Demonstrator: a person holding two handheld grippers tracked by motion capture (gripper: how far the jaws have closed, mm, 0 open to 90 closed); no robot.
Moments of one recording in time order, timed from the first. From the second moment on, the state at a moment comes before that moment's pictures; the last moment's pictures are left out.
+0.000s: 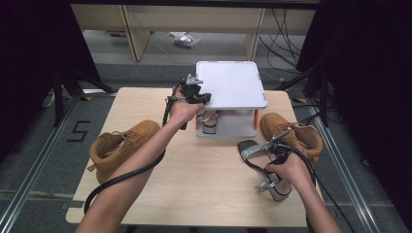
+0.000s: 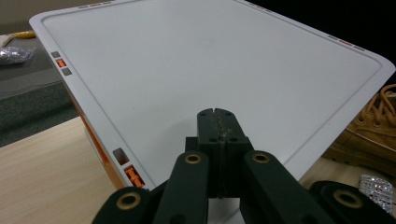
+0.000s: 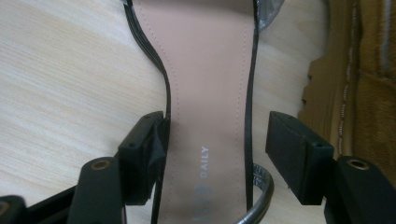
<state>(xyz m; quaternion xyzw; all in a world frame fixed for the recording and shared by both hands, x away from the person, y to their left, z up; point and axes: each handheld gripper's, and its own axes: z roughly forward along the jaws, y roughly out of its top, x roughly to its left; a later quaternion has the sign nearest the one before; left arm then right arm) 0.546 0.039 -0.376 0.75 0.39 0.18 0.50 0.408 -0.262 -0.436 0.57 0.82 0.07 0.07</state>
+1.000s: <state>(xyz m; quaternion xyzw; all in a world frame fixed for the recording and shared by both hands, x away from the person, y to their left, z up) 0.547 0.039 -0.375 0.76 0.39 0.18 0.49 0.427 -0.257 -0.461 0.56 0.83 0.02 0.03</state>
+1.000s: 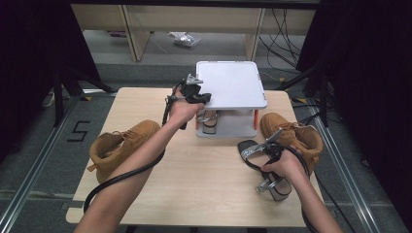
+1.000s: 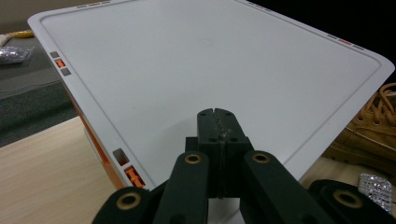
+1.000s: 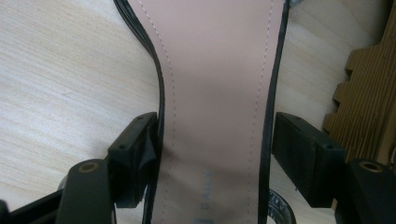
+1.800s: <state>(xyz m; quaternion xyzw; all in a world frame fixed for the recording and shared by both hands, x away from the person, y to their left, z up) 0.548 0.040 -0.377 0.75 0.39 0.18 0.50 0.421 -0.253 -0.460 0.61 0.79 0.04 0.02</state>
